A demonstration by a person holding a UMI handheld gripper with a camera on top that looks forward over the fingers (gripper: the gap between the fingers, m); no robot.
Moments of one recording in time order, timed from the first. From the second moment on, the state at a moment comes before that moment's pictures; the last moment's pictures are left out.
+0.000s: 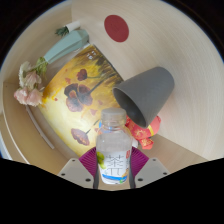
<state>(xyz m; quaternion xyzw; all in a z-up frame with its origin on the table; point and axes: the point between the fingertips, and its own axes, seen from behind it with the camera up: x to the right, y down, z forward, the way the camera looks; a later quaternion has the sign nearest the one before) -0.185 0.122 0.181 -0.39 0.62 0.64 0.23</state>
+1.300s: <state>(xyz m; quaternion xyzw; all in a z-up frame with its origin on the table) 0.050 0.141 0.080 -0.82 0.00 -0.02 0.58</state>
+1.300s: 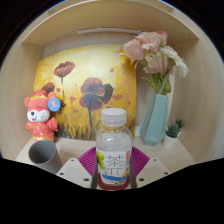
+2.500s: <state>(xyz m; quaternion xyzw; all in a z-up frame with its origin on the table) -0.046 -0.077 0.099 -0.89 -0.01 -0.01 0.45</state>
